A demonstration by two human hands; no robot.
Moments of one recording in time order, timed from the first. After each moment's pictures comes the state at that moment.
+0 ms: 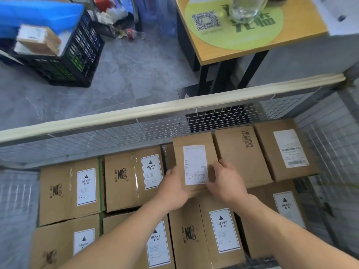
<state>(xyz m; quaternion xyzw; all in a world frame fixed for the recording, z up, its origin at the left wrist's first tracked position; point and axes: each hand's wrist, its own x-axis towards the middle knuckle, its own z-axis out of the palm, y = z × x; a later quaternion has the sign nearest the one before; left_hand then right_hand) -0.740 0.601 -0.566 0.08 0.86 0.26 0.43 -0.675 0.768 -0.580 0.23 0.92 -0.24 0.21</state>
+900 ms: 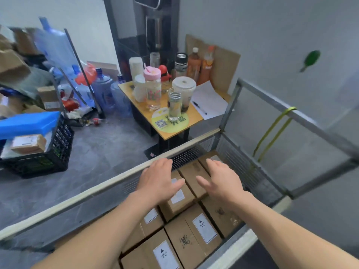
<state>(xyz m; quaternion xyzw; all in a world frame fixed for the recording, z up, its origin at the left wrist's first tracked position) -0.720 0.536 -0.203 0.45 0.87 0.13 0.16 -0.574 0.670 -0.198 0.37 0.91 -0.17 0.01</state>
